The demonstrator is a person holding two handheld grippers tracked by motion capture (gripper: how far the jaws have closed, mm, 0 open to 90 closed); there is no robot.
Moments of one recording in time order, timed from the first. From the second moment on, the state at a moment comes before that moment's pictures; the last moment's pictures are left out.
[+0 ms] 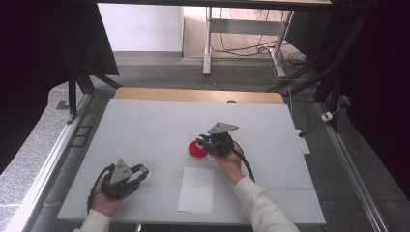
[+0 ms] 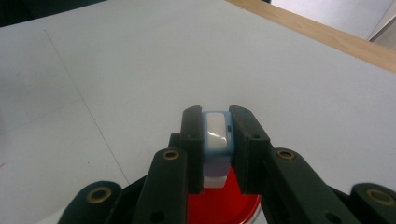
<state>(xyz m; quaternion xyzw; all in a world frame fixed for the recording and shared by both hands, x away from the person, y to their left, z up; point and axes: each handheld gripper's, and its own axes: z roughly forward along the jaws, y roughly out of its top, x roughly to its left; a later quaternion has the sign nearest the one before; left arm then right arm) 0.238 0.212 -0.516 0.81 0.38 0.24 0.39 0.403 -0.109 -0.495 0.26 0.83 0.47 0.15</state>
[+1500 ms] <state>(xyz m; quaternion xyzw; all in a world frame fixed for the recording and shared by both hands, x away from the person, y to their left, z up) 0.239 0.212 -0.517 0.81 0.38 0.24 0.39 0.375 -0.140 -0.459 0.24 0.82 0.50 0.13</state>
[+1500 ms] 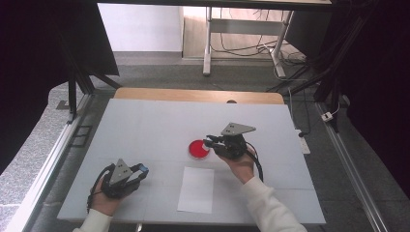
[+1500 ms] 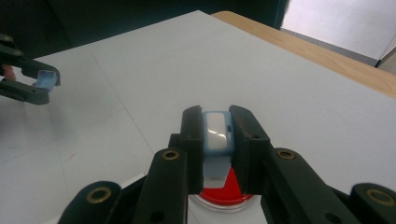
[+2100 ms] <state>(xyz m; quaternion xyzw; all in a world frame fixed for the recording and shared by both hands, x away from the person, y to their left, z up) 0.240 0.211 -0.517 0.81 0.38 0.24 0.39 0.361 -0.147 -0.452 0.23 0.82 0.51 0.12</state>
